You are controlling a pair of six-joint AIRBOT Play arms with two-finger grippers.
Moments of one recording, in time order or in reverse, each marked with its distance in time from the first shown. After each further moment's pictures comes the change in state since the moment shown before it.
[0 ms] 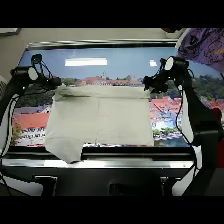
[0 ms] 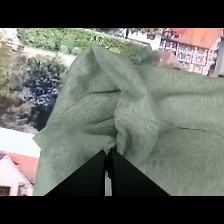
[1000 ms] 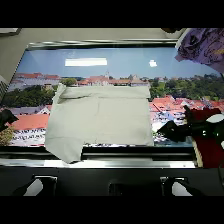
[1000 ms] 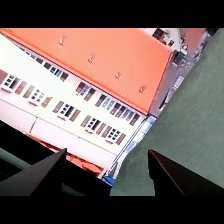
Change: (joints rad) left arm 0.548 0.734 -0.674 -0.175 -0.195 0.128; right arm -0.496 0.735 -1.281 0.475 -0.040 -0.658
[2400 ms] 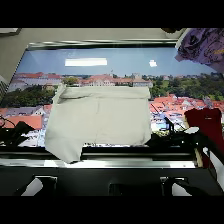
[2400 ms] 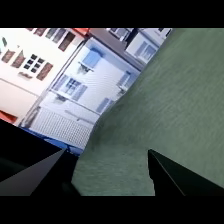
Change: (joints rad) left arm 0.135 -0.034 -0.285 -0.314 0.043 0.192; right arm 0.182 -0.045 -0.232 0.117 -0.208 -0.162
